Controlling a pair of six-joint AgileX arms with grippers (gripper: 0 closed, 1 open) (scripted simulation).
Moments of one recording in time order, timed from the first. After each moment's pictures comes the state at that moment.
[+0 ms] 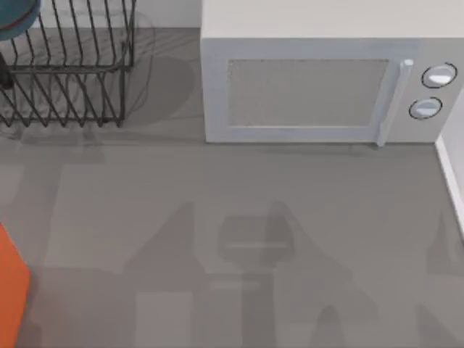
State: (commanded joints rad) left arm 0.04 1.04 0.55 0.49 0.07 0.01; right arm 0.00 0.00 0.00 0.00 0.00 0.00
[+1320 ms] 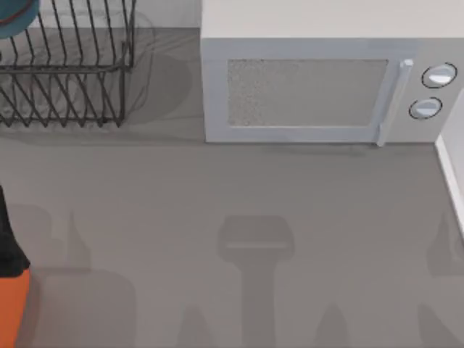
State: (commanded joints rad) left arm 0.00 0.00 0.00 0.00 0.00 0.00; right arm -0.01 0.03 0.02 -0.02 0.00 -0.03
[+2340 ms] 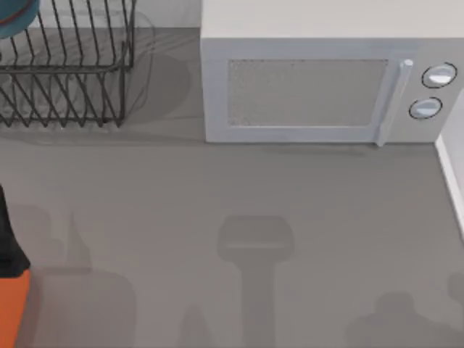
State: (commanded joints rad) left arm 0.00 0.00 0.00 0.00 0.00 0.00; right arm -0.34 1.16 0.73 -0.82 -0.01 -1.48
